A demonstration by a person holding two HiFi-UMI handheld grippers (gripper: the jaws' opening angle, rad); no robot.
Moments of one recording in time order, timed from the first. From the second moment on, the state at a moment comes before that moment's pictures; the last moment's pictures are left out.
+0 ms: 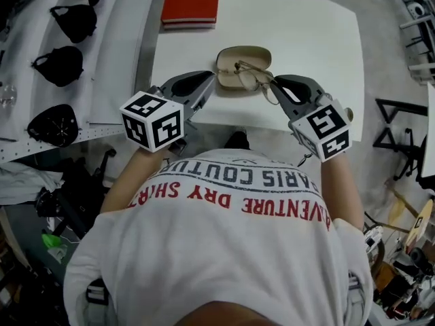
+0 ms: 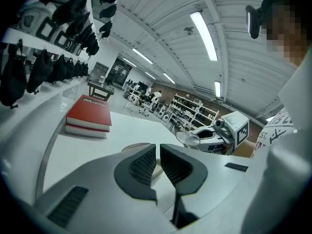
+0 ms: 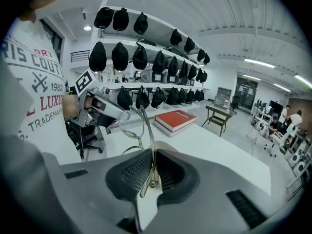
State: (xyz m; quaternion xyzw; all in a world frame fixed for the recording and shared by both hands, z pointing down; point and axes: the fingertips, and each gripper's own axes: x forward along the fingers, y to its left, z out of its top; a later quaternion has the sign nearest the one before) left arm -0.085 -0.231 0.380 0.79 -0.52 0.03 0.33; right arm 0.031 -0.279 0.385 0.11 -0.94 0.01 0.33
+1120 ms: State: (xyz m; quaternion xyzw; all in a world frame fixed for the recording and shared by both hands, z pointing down) left arm -0.113 -0.231 0.417 0.67 -0.65 0.00 0.36; right arm -0.020 -0.324 0.487 -0.08 -0.90 -0.06 0.42
